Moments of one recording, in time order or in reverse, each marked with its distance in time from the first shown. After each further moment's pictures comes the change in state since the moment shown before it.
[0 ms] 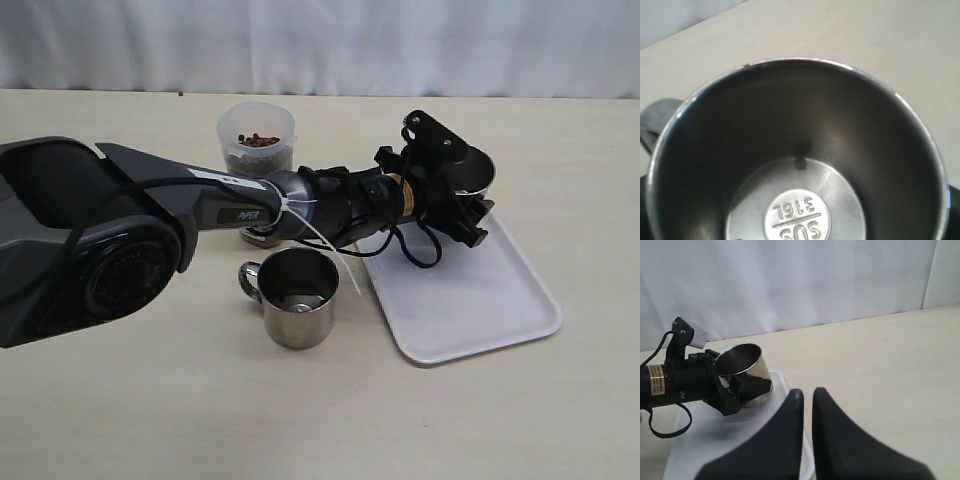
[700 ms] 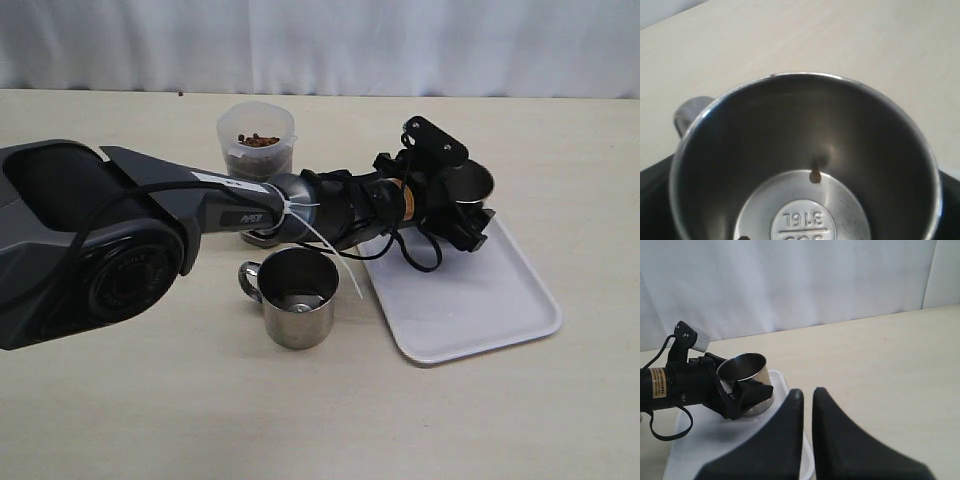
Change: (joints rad) left arm 0.000 0.007 -0.004 0.000 0.036 -0.023; right arm 0.000 0.000 0.000 0.000 0.000 0.000
